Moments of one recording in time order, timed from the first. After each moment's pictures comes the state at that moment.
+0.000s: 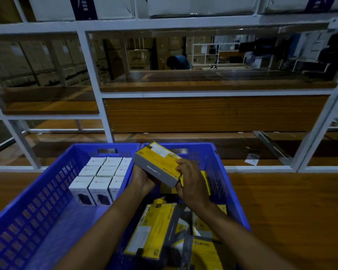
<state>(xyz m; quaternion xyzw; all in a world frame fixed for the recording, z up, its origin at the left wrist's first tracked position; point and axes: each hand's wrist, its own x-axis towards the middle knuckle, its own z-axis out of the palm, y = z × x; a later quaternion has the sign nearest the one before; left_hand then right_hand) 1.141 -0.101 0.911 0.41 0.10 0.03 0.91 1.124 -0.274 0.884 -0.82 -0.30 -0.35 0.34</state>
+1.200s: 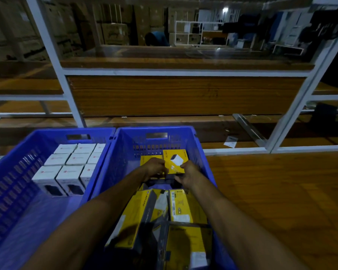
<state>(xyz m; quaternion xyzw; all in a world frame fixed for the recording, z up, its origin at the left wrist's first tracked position) 1.206 -0.166 0.837 0.80 0.05 -0.21 0.55 1.187 -0.307 0.848 -0.49 0.34 0.14 0.79</state>
